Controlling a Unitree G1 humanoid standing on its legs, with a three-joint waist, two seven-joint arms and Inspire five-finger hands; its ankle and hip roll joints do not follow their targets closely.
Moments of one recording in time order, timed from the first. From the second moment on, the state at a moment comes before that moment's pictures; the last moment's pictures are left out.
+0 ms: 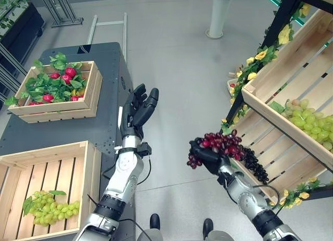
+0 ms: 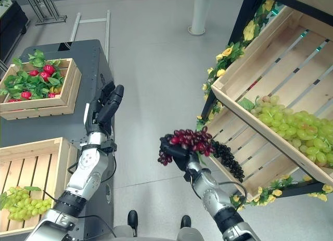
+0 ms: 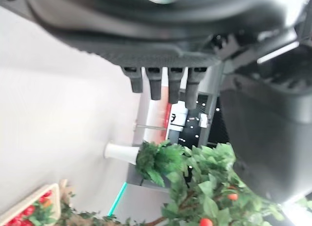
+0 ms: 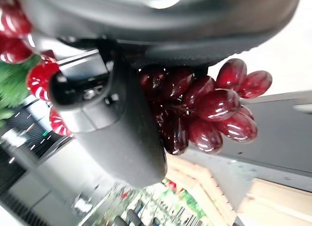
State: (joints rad) left arm -0.24 0.31 -0.25 0.20 -0.51 -0.25 0.37; right arm -0.12 -0.28 0.37 0.44 0.96 -0.01 0.15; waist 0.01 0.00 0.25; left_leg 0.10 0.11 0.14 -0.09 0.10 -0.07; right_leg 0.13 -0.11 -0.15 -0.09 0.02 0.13
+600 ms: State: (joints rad) left arm -0.05 0.29 -0.35 0.41 -0.52 -0.25 0.36; right arm -0.05 -0.24 0.36 0.50 0.96 -0.08 0.14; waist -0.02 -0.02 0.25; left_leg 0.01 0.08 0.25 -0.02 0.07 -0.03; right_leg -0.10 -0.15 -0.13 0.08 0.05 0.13
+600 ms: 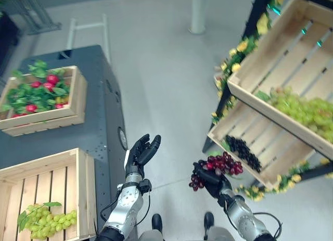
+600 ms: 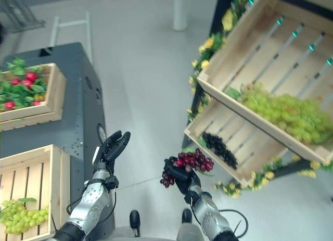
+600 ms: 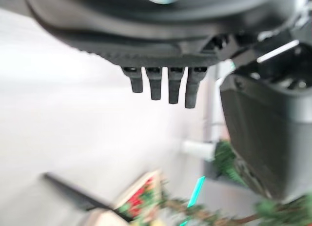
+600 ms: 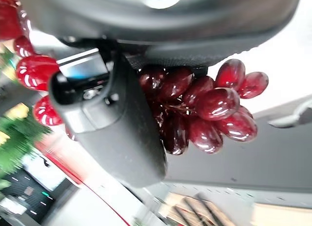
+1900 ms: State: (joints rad) left arm -0.31 0.35 -0.51 0.44 -0.50 -0.31 0.39; right arm -0.78 -0.53 0.08 0.77 1.31 -0.26 0.01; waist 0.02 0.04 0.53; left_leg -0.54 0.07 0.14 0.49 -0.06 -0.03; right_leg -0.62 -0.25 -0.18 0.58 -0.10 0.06
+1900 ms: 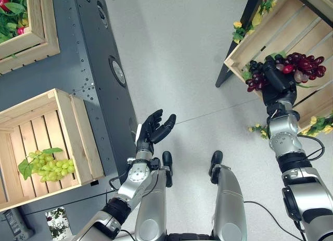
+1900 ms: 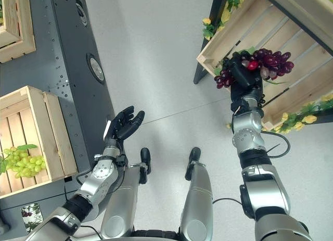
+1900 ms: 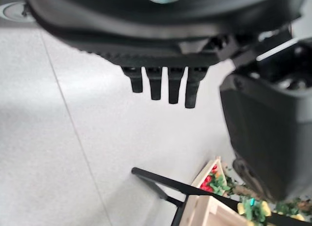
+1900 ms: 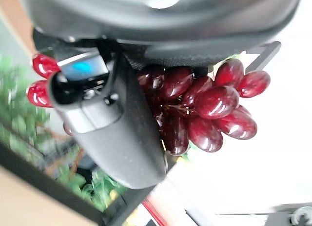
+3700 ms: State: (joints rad) left arm -0.27 0.41 -0.62 0.33 -0.52 -0.31 0.38; right arm -0.85 -0.62 -0.05 0.94 1.69 -0.04 0.03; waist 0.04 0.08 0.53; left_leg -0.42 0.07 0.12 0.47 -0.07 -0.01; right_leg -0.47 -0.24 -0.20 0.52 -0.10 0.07
